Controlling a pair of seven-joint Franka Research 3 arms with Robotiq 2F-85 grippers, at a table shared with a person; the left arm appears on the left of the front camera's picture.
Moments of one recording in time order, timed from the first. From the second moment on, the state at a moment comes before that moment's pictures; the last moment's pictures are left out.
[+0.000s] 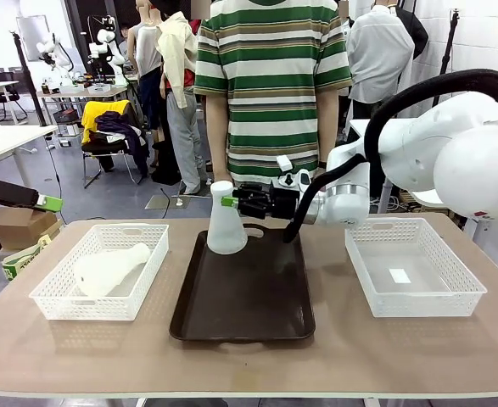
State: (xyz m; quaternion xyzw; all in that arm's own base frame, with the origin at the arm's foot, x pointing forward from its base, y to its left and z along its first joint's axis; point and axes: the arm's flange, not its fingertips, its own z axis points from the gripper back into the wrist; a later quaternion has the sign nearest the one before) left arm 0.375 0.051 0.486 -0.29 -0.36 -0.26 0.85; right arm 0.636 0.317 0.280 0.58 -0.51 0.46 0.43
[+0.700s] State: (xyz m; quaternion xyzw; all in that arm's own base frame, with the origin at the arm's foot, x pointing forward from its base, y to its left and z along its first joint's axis) left arm 0.375 0.051 0.486 -0.29 -0.36 -0.26 0.85; right arm 0.638 0.318 0.276 0.58 -0.50 0.45 0.45
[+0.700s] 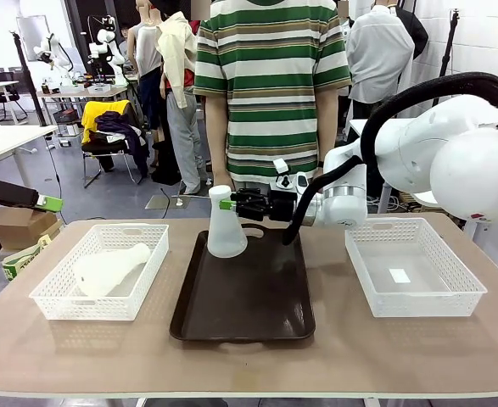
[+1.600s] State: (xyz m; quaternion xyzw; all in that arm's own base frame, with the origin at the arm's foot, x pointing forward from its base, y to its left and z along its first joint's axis) left arm 0.374 0.051 0.486 -0.29 -0.36 -0.26 0.85; right arm 0.640 0.315 0.270 0.59 -0.48 0.45 0.48
